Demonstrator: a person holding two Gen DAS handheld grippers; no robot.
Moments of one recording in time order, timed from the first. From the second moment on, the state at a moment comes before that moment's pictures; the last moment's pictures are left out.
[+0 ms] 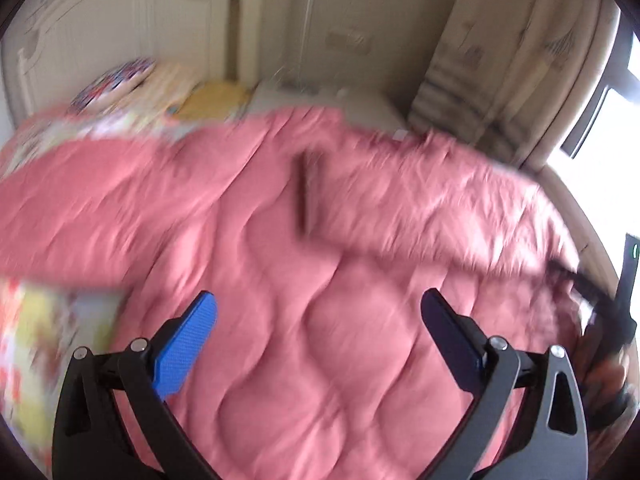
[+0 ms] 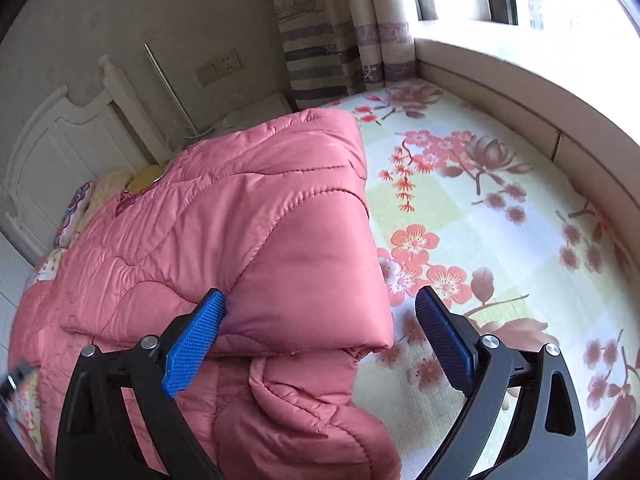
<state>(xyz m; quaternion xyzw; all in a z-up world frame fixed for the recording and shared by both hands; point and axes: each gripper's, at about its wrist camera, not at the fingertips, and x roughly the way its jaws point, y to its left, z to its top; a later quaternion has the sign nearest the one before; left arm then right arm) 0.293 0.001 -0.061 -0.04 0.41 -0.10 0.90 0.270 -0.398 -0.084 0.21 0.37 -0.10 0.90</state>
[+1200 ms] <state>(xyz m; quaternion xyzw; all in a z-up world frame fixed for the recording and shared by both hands) 0.314 -0.086 -0.109 0.12 0.41 -0.08 0.90 0.240 -0.383 -0.078 0.17 0.35 -0.13 0.91</state>
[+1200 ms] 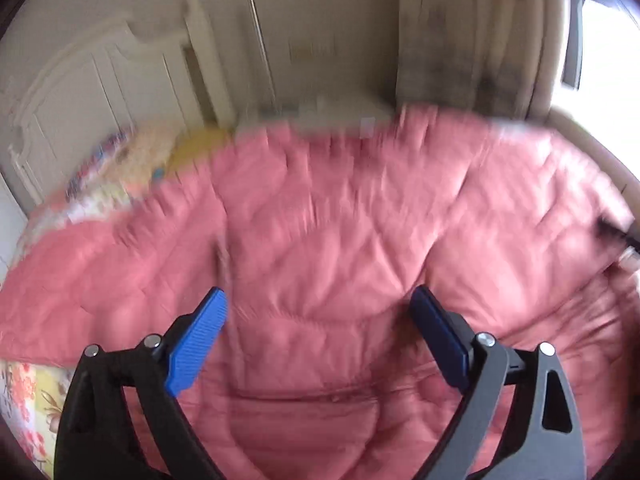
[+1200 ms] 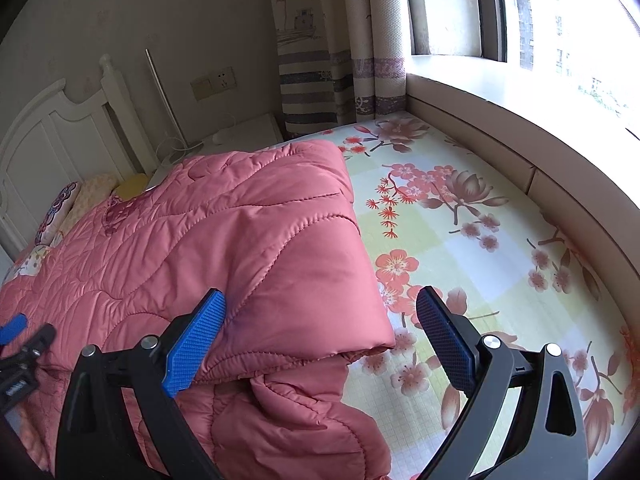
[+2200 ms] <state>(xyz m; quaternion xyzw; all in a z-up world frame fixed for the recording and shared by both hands) 0.324 -0.057 -0.122 0.02 0.44 -0.11 0.89 0.366 -0.347 -0.054 -0.02 0.41 -0.07 0.91</state>
